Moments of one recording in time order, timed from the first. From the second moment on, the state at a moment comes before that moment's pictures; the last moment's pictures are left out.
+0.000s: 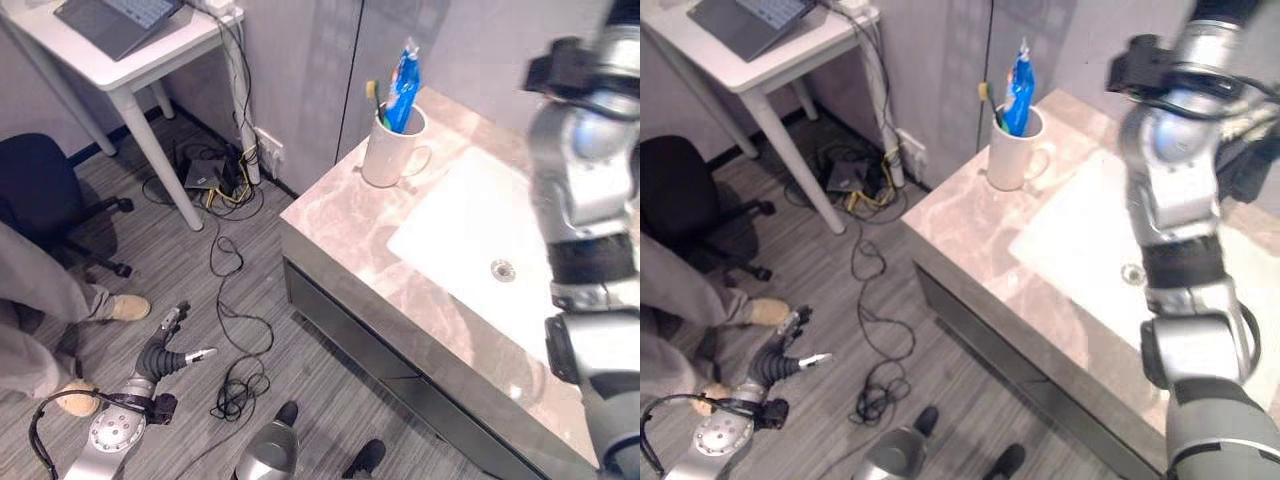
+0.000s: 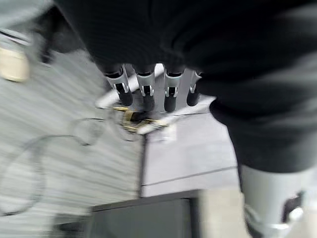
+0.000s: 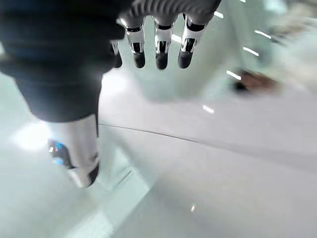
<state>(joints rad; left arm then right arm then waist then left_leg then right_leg) 0.28 0.67 -0.06 -0.02 -0.27 -0.24 0.13 -0.83 -0.81 -0.04 -0.07 0.21 -0.35 -0.57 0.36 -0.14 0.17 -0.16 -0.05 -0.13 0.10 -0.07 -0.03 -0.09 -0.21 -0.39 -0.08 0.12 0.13</state>
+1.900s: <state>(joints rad) 0.14 0.54 0.09 -0.18 -0.45 -0.30 0.12 -0.02 -0.28 0.20 1.19 -0.02 -0.10 -0.23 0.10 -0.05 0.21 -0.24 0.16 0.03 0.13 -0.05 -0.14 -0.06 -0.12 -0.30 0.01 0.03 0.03</state>
